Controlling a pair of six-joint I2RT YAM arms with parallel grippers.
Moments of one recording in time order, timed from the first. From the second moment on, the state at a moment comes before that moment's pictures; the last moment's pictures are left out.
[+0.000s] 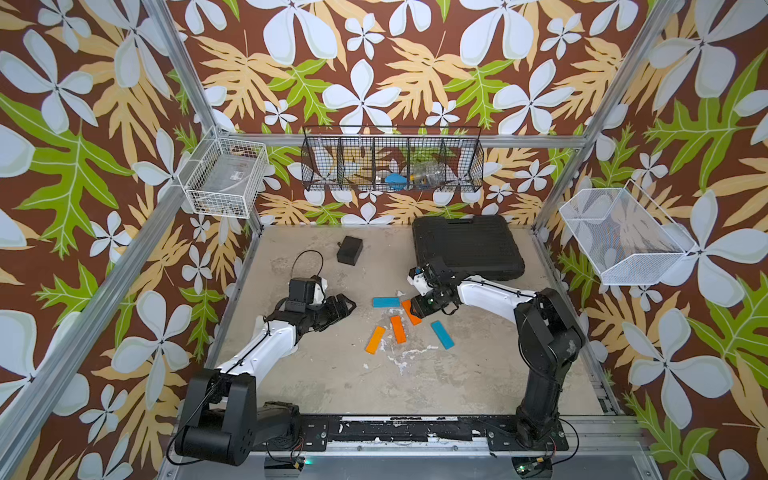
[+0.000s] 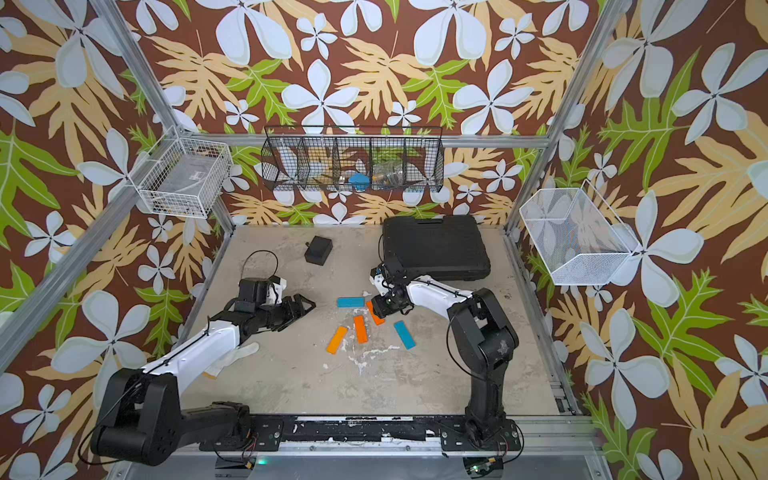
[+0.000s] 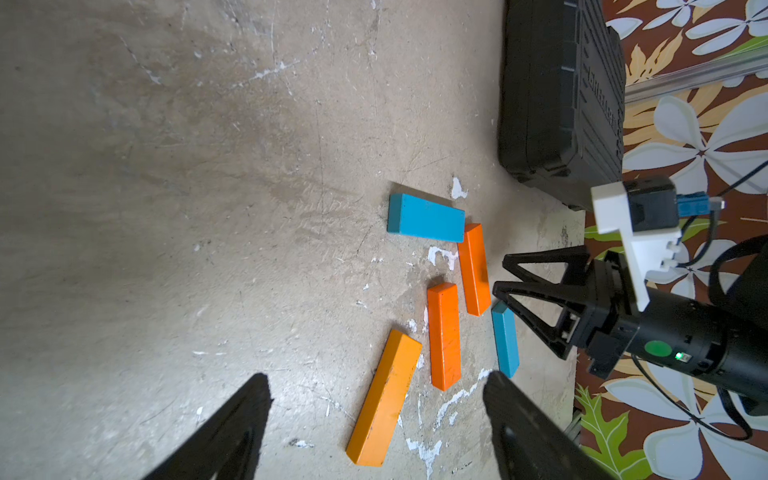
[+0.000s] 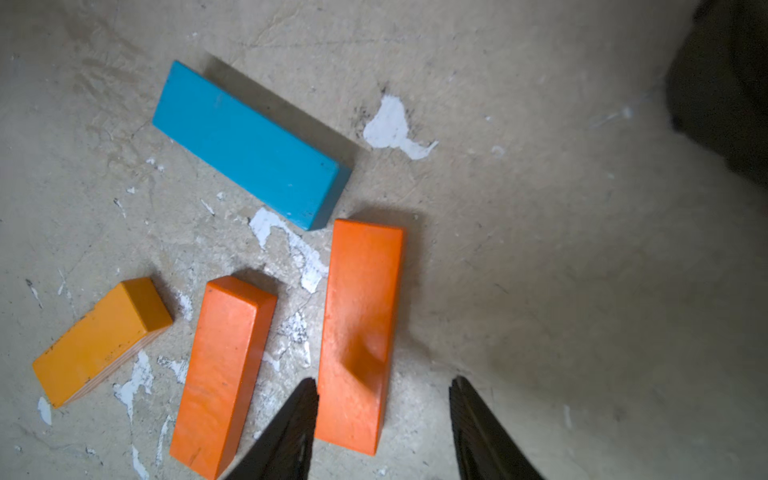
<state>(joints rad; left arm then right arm) -0.14 1.28 0.66 -0.23 0.47 -0.64 0.54 1.91 1.27 -0.53 -0.21 0.04</state>
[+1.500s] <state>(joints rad) -0.14 1.32 0.67 -0.23 0.50 -0.61 0.60 1.99 1.36 -0.65 -0.01 -0.40</state>
